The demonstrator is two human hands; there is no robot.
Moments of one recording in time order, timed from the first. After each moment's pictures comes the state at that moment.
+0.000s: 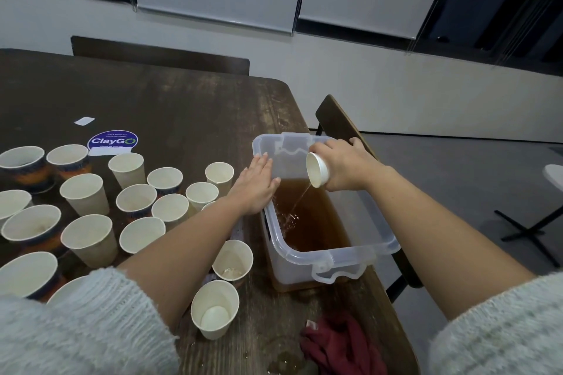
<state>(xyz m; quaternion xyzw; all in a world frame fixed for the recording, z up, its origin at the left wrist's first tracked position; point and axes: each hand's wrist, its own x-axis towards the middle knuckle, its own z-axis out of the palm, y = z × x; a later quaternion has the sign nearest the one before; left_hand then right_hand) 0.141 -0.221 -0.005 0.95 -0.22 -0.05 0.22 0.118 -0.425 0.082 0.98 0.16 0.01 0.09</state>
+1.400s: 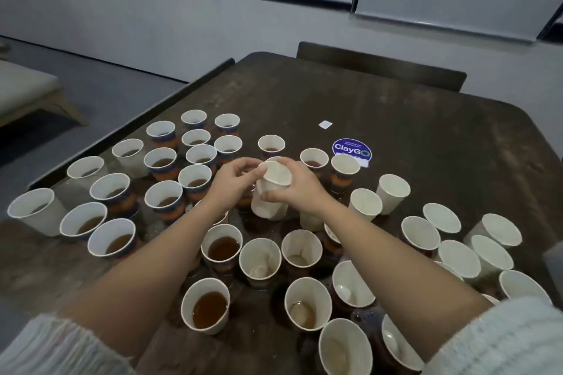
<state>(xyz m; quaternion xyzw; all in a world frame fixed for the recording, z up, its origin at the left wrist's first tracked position) 0.076 0.321 -0.003 0.76 0.12 0.11 0.63 0.146 0.168 0.003 0.86 0.27 -0.14 -0.40</state>
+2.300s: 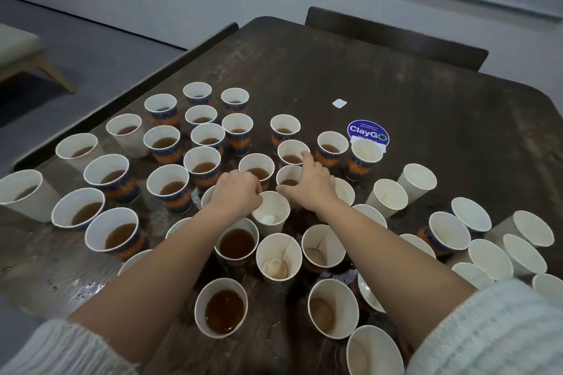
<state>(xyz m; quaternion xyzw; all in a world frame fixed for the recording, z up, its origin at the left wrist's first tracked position) 0.086 0.347 -0.051 0.98 0.13 -0.01 0.14 0.167 0.205 -0.051 0.96 0.16 -0.13 -0.21</state>
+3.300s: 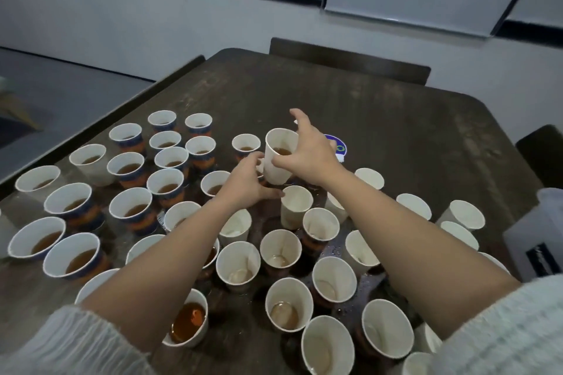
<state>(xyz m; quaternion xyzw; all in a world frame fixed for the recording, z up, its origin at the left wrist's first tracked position) 0.118 0.279 -0.004 0.89 0.08 0.02 0.44 0.171 0.139 0.056 0.92 0.23 0.03 -0.30</state>
